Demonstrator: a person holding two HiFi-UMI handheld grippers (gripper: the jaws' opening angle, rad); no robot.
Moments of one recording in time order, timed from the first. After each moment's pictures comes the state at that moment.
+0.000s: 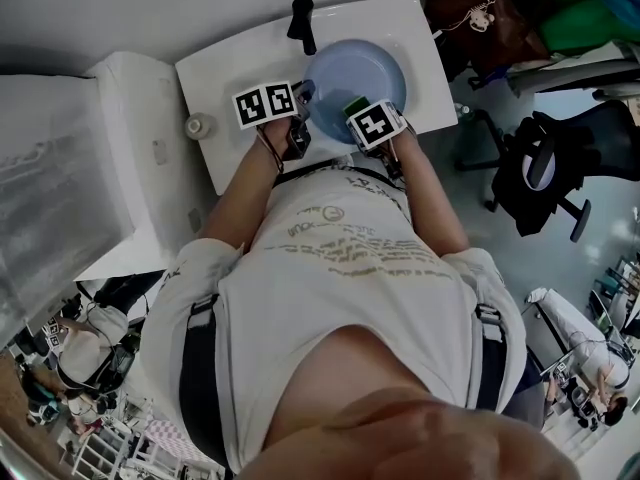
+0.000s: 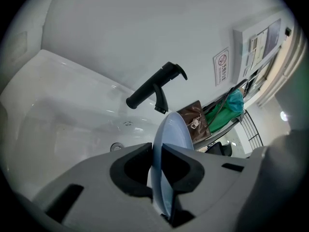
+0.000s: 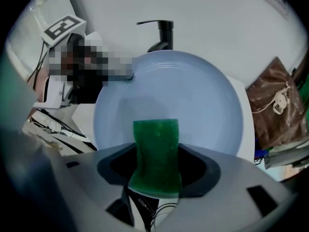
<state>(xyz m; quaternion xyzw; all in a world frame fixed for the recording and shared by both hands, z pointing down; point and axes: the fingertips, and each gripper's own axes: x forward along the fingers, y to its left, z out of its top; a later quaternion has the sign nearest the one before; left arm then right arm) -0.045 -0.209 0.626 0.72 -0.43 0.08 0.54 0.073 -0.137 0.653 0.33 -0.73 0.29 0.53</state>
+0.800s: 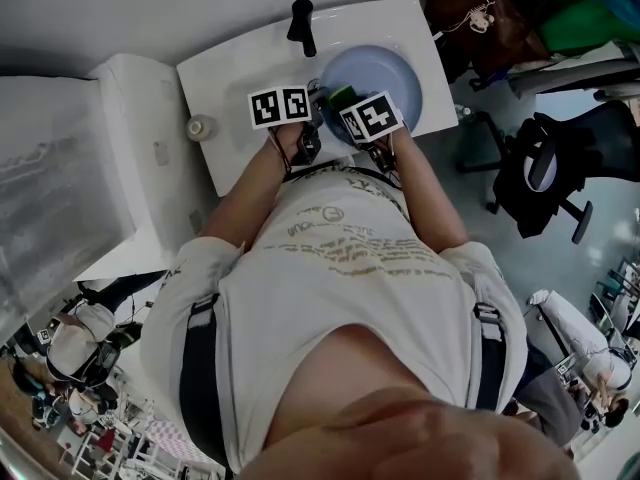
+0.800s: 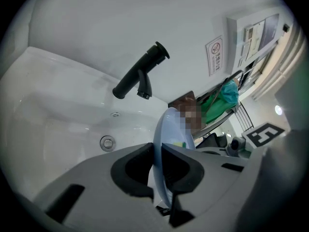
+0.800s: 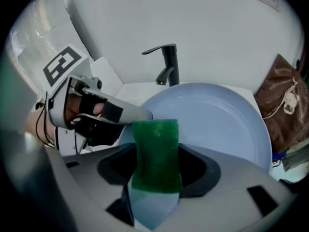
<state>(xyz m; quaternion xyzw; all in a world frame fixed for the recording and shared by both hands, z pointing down) -0.010 -0.196 0.623 0.73 -0.39 0.11 0.54 0.036 -0.156 0.625 0.32 -0.77 0.32 0.44</state>
